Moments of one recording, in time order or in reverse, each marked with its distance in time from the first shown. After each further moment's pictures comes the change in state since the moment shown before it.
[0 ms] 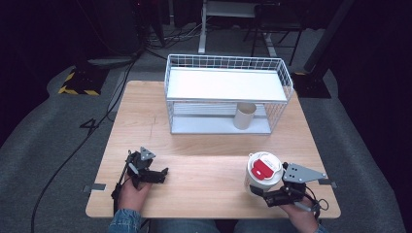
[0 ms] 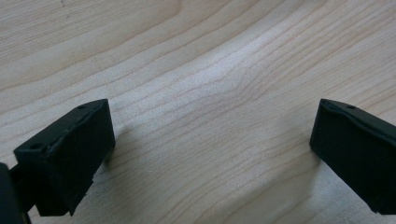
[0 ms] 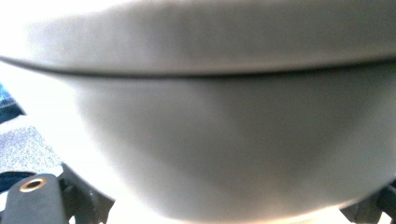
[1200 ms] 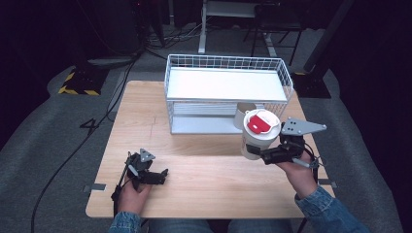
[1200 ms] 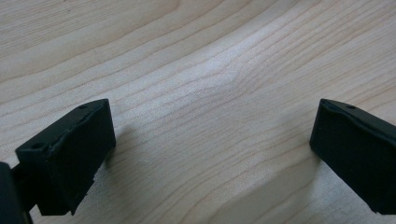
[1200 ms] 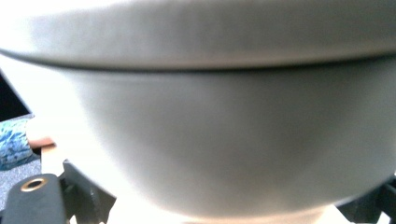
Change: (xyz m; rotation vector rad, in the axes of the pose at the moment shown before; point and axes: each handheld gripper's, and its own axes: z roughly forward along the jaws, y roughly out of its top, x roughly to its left) left arm -0.003 -0.003 -0.003 -0.002 0.009 -0.010; right arm -0.048 0.102 0.019 -0.014 0.000 -0.017
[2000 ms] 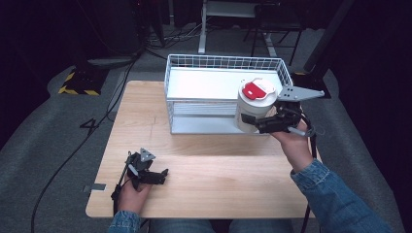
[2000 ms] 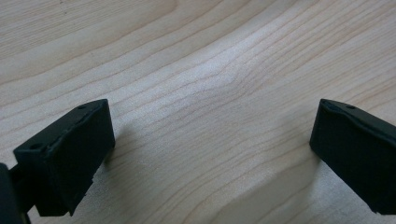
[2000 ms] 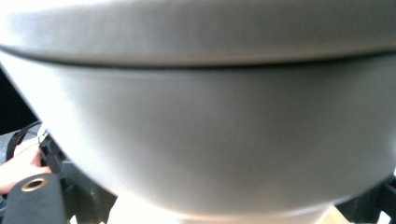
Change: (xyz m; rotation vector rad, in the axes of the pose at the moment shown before) left arm 0.001 0.001 0.001 0.001 -0.010 0.008; right arm -0.028 0.068 0.018 -0.028 -0.039 -0.010
